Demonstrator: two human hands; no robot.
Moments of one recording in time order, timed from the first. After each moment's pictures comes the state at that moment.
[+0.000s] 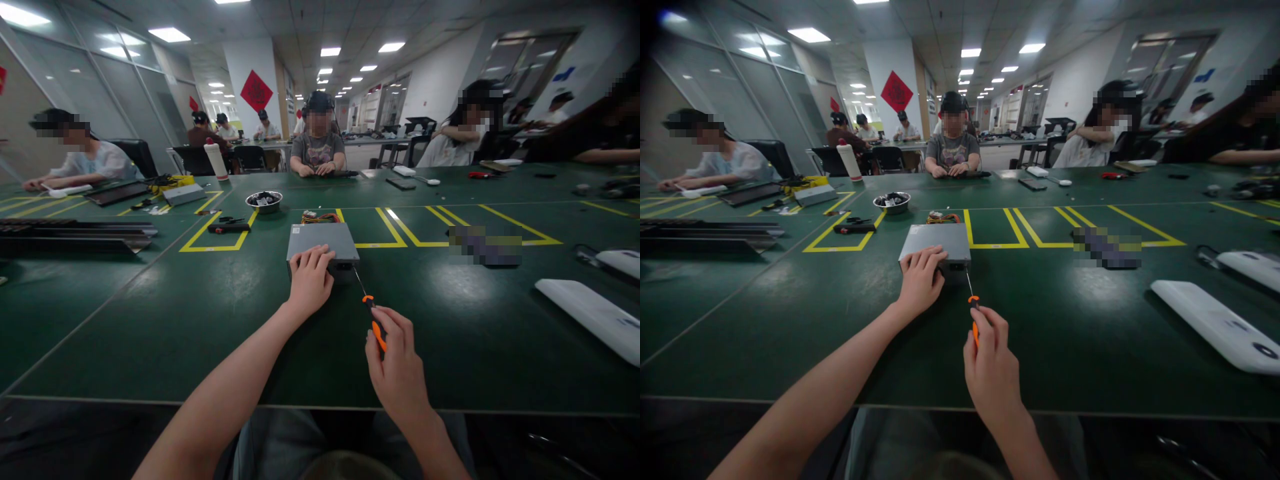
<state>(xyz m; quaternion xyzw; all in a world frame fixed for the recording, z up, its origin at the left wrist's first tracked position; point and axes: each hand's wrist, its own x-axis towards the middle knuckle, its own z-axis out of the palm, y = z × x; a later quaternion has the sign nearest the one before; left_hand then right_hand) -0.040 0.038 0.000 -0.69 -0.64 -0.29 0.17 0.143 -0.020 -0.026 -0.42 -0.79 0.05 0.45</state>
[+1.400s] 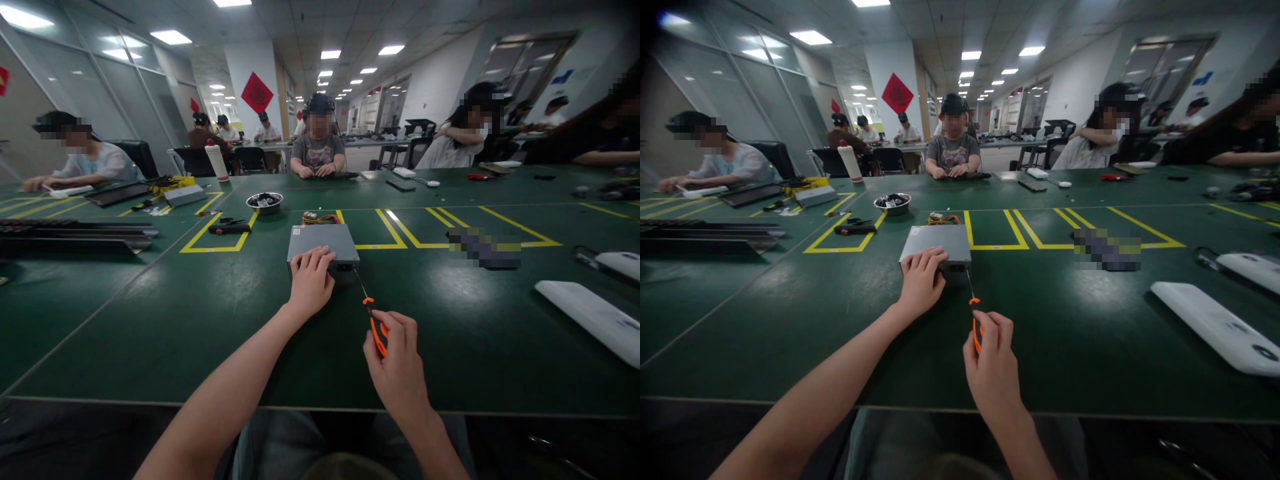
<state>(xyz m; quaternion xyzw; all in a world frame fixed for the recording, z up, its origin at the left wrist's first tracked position) -0.039 0.037 0.000 -0.69 -0.64 -0.29 0.17 0.141 -0.016 -0.029 -0.45 -0.77 0.05 0.45</state>
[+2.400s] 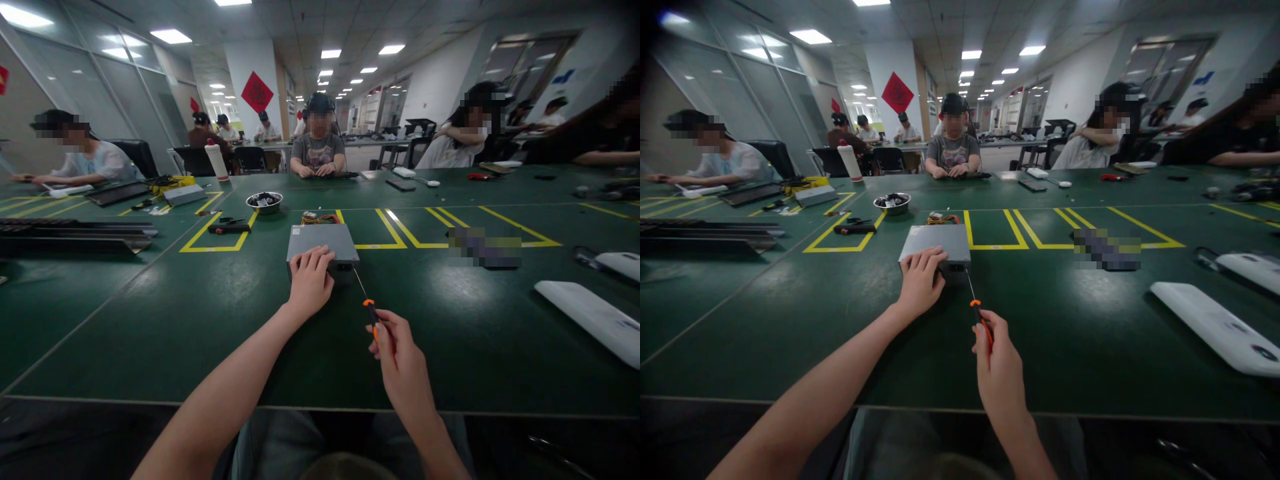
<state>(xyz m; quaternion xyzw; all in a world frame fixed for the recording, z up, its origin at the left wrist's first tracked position) -0.041 0.039 -0.003 -0.69 -0.64 -0.29 0.18 0.147 -0.015 -0.030 -0.49 -0.69 0.32 0.43</state>
